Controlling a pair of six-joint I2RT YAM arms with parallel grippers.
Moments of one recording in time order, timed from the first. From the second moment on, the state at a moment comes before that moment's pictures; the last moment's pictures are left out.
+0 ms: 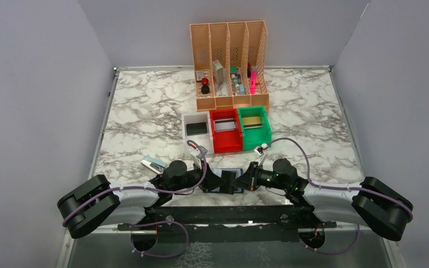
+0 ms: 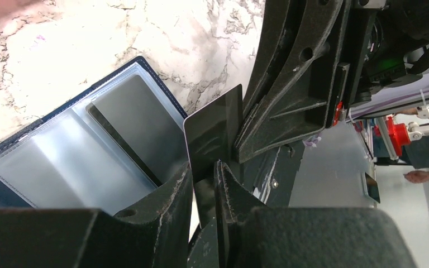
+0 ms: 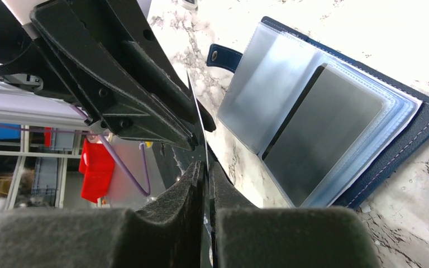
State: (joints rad) left arm -0.93 1.17 0.11 0.82 0.30 -0.77; right arm 0.88 1.11 0.10 0.73 -0.34 0.92
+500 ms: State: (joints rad) left arm -0.93 1.18 0.11 0.83 0.30 -0.79; right arm 0.88 1.15 0.10 0.75 -0.35 0.94
